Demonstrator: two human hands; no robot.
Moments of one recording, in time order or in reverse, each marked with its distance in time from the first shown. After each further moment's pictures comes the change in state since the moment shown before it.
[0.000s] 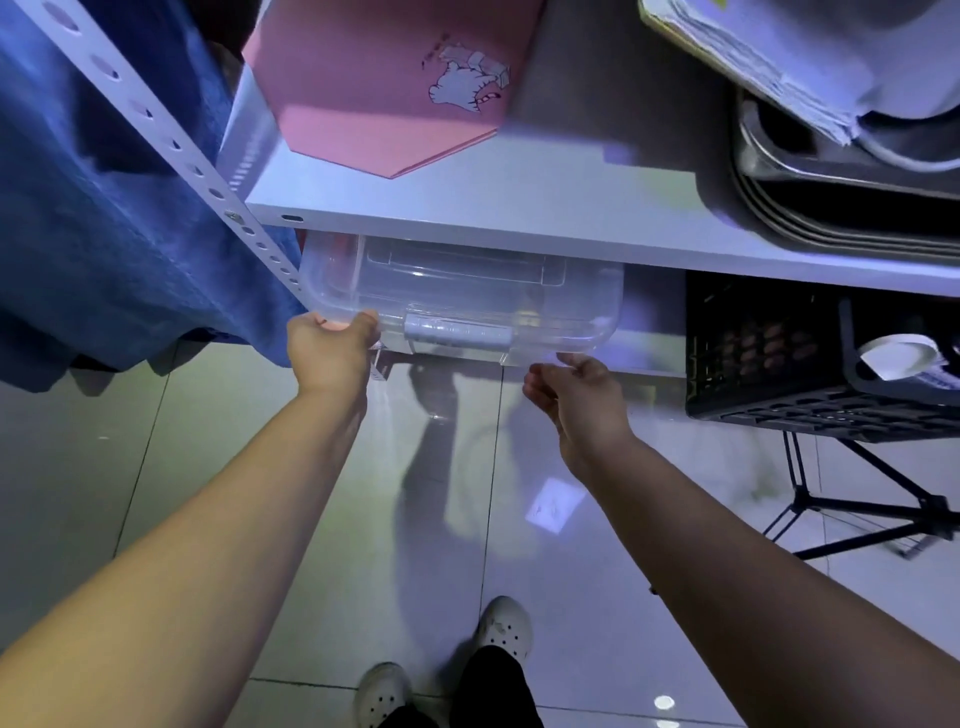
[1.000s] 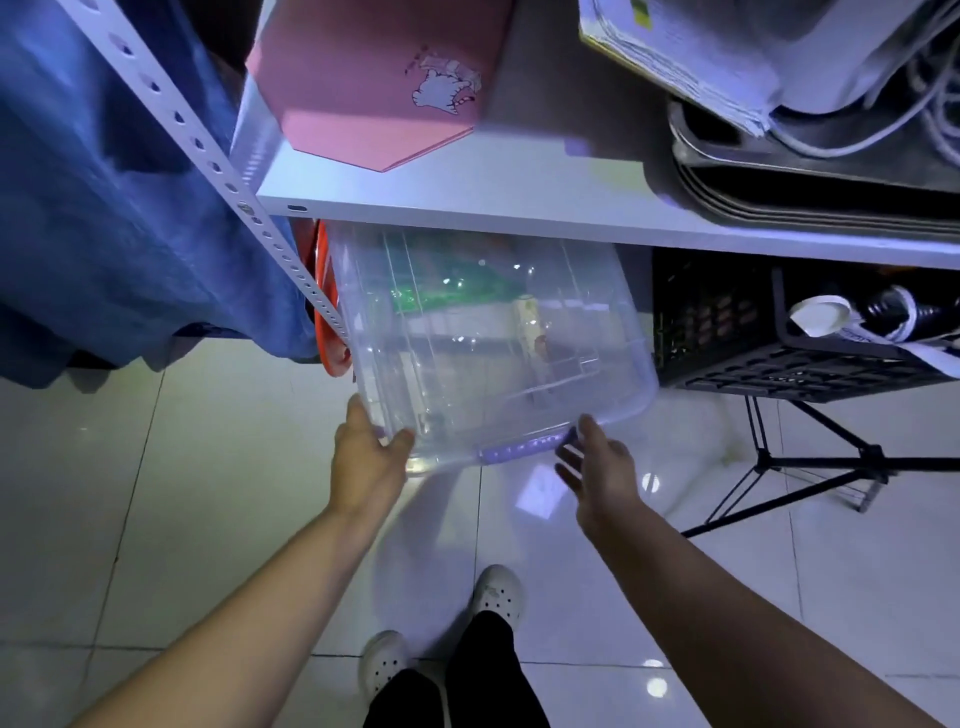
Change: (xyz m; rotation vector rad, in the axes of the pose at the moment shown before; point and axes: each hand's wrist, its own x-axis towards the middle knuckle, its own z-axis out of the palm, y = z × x) left_hand -0.111 -0.056 -0.055 0.517 -0.258 0.044; right_hand -0.083 0.034 -0.061 -0.001 0.277 0.172
